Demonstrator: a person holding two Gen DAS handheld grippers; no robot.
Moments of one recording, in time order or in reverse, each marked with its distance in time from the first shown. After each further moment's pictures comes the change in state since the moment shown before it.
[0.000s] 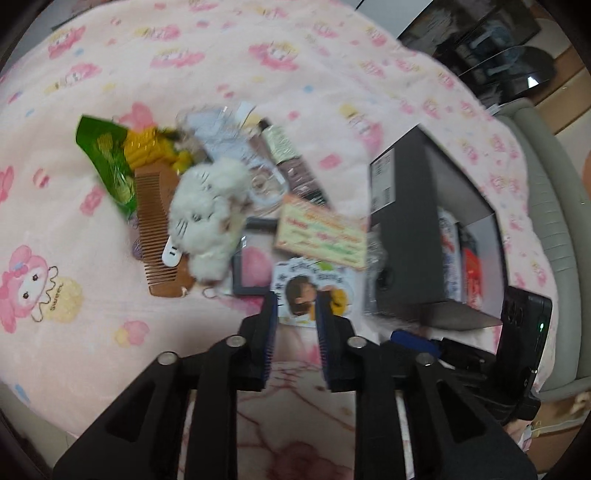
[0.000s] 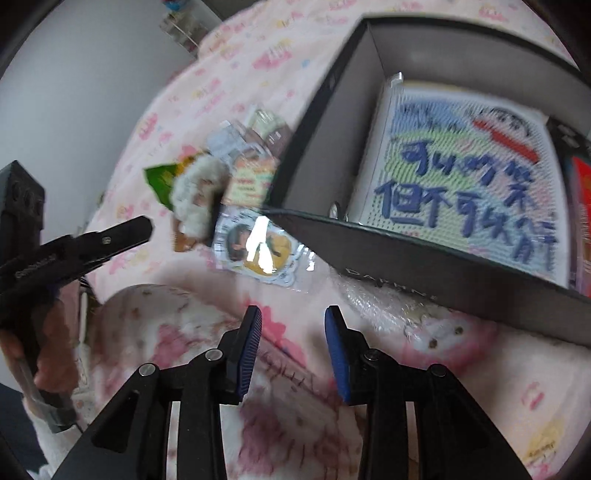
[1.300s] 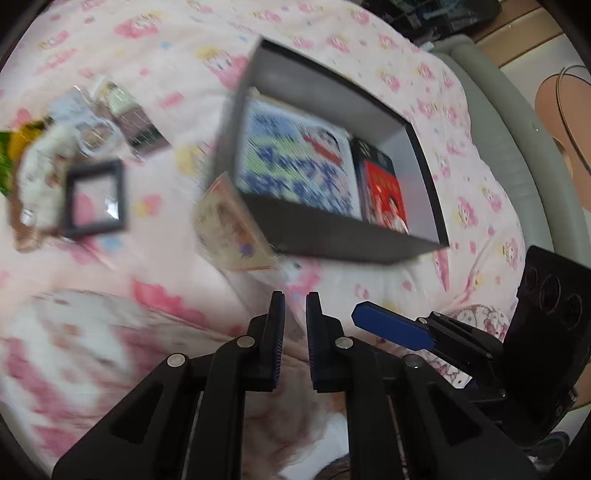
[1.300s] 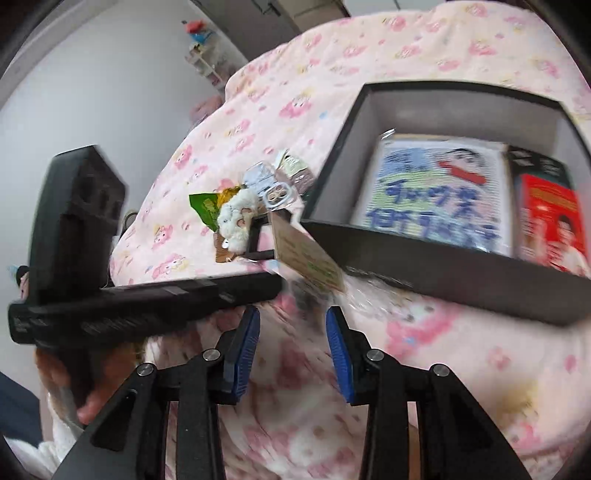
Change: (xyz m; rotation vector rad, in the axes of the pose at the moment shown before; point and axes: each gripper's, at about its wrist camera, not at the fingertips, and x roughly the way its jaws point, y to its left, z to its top) left arm 0.005 -0.140 -0.070 0.170 0.137 -0.183; right arm -0.092 -0.001 -0.049 -0.036 -0.204 0.054
